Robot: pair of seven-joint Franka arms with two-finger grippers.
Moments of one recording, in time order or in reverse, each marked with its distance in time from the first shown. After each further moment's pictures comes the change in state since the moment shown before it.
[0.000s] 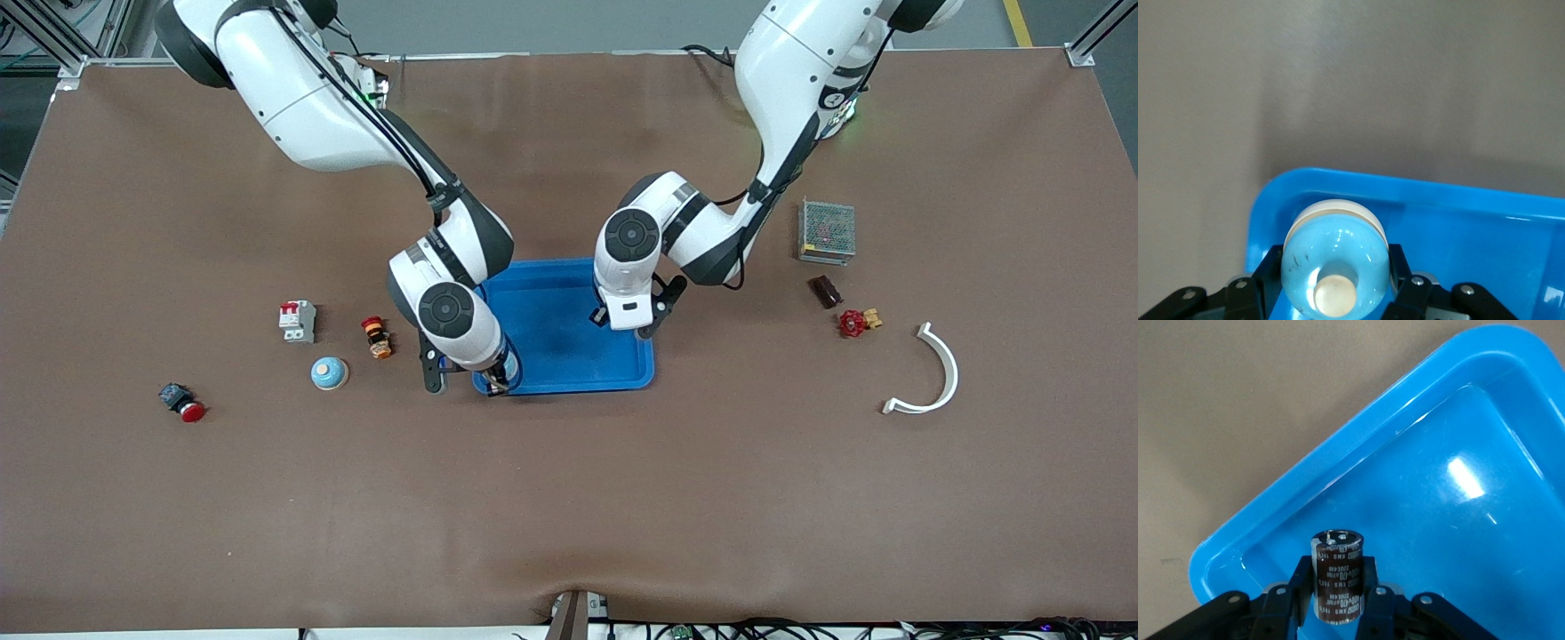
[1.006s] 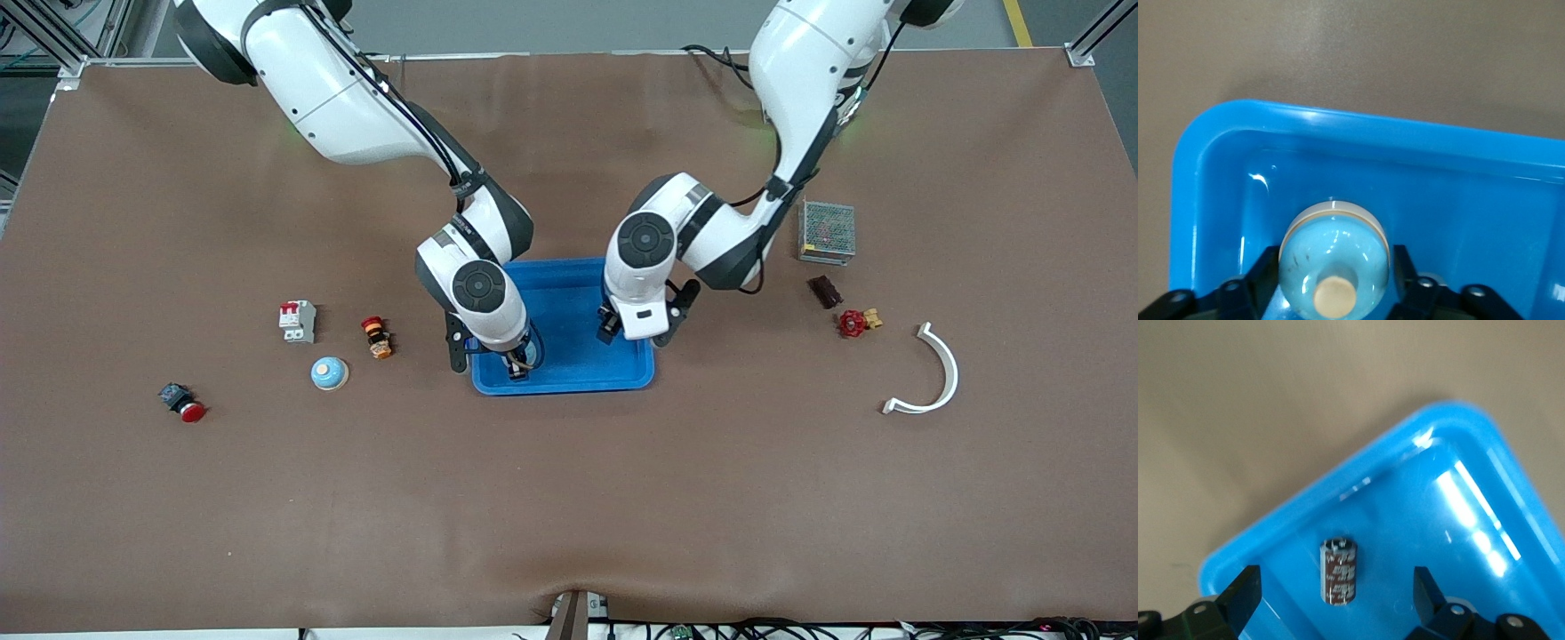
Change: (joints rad) left arm 0.047 -0.056 0.016 0.038 0.005 -0.095 -0.006; right arm 0.071 0.004 -0.019 -0.058 -0.015 0.086 0.078
